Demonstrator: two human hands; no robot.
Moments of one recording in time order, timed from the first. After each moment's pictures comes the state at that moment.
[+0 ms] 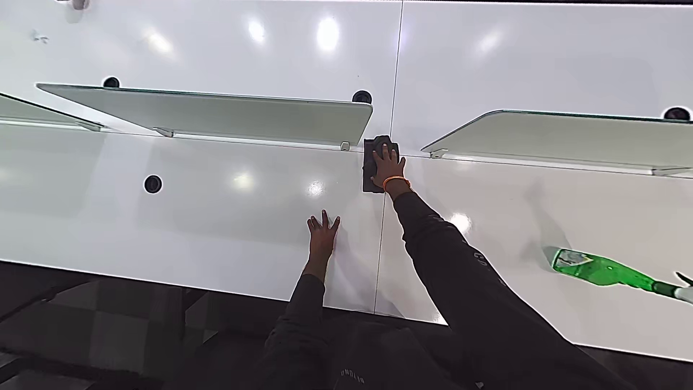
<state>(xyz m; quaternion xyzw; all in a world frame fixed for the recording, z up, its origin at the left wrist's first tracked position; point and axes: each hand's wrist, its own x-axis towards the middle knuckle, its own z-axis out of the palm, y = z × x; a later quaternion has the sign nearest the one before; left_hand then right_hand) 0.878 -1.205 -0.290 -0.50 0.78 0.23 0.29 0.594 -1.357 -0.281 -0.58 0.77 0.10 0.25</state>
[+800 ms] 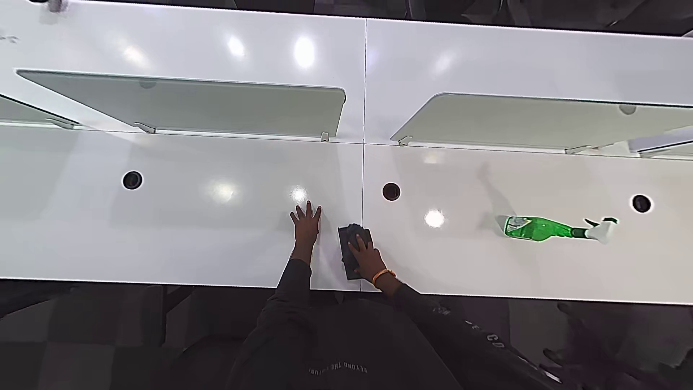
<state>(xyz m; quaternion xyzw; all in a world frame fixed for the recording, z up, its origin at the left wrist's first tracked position) 0.892 -1.180 -0.287 -0.53 0.78 0.24 0.24 0.706 -1.006 -0.247 -0.62 0.65 0.21 0.39</state>
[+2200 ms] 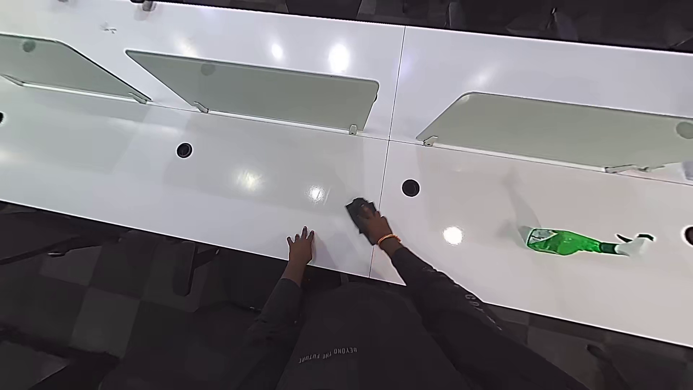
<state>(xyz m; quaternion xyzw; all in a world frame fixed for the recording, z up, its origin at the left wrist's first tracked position) 1.012 -1.056 -0.257 -0.58 0.69 0.33 0.29 0.703 -1.069 -0.244 -0.70 0.63 0.15 0.32</state>
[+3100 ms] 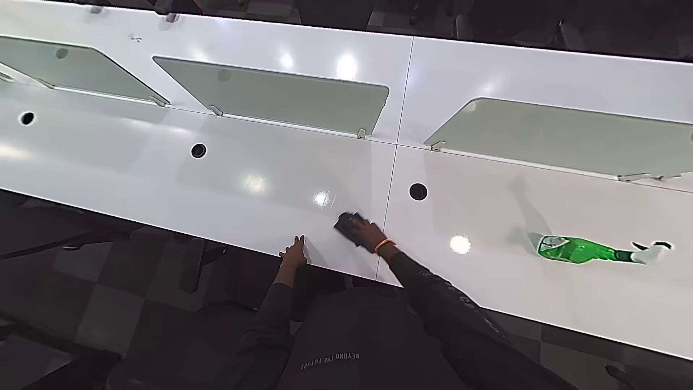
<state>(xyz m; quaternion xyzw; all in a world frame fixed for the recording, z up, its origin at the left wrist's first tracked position) 1.066 -1.050 -0.240 -0.64 0.57 0.42 0.28 0.743 -1.059 -0.244 -0.78 0.51 0.13 0.35</state>
